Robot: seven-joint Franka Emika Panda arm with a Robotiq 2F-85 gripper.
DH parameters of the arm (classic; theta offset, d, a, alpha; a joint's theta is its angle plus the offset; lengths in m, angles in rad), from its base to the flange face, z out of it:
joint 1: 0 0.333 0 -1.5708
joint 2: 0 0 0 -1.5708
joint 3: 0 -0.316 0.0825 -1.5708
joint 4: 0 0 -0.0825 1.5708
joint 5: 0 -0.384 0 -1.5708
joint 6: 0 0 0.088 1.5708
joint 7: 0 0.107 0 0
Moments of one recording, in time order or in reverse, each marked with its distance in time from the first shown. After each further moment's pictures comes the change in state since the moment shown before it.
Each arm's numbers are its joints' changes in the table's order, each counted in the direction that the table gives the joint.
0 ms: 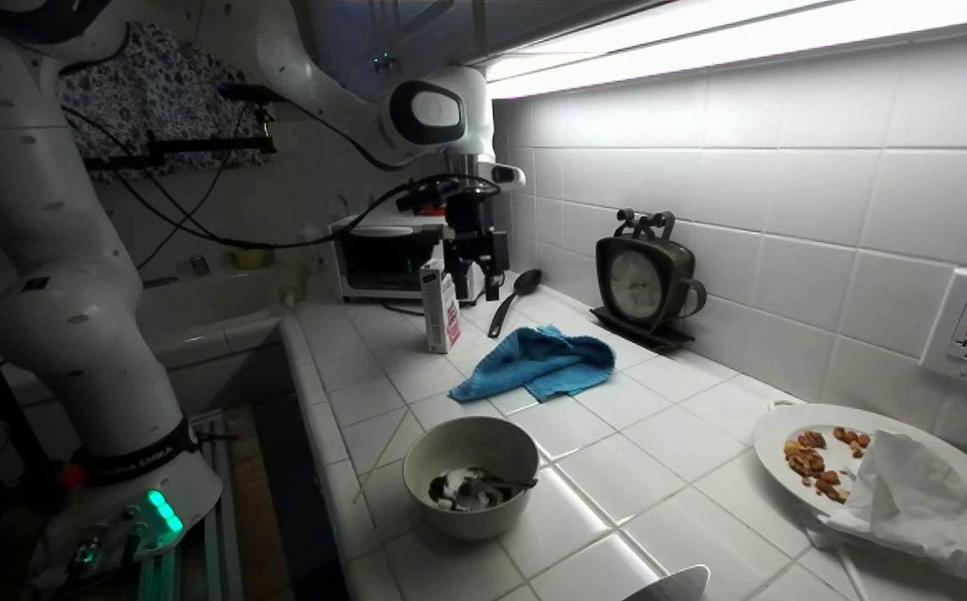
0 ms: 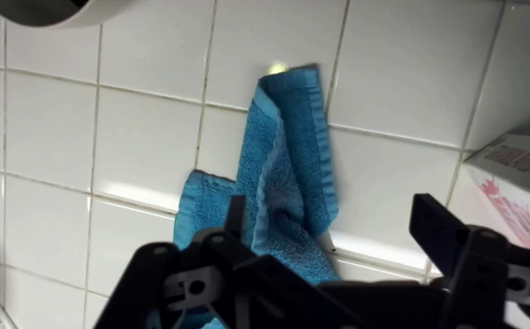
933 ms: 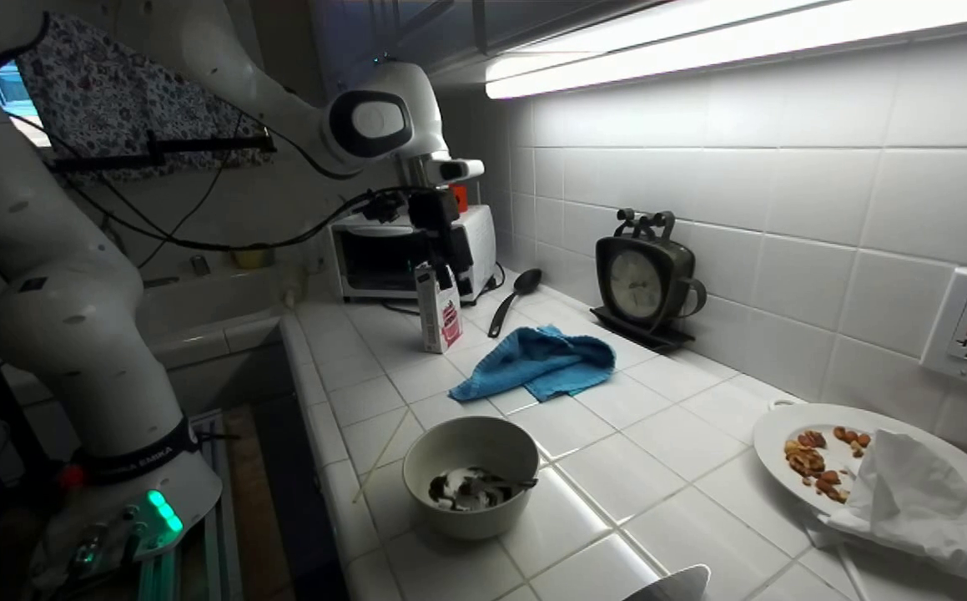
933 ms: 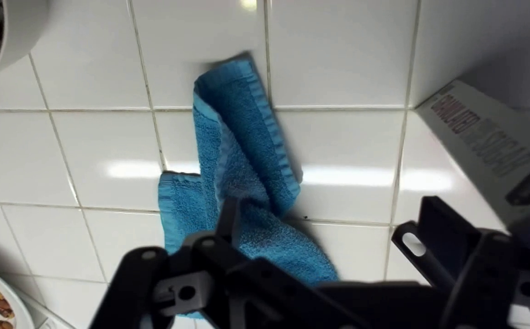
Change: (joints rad) arm -0.016 -0.228 -0.045 -0.278 -0.021 0.270 0.245
